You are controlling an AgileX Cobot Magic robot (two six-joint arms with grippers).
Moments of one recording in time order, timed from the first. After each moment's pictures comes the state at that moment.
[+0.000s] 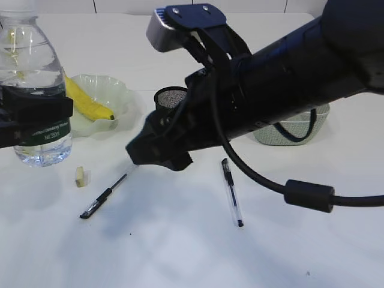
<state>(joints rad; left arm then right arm) -0.10 1.17 -0.58 -1.75 0.58 1.91 0.64 1.53 -1.12 0.85 0.54 -0.84</state>
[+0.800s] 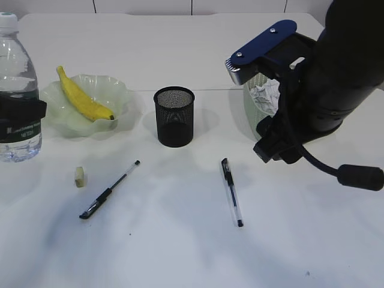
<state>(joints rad) 0.04 1.25 -0.60 -1.77 0.48 2.02 0.63 1.53 -1.20 -0.39 1.01 0.18</state>
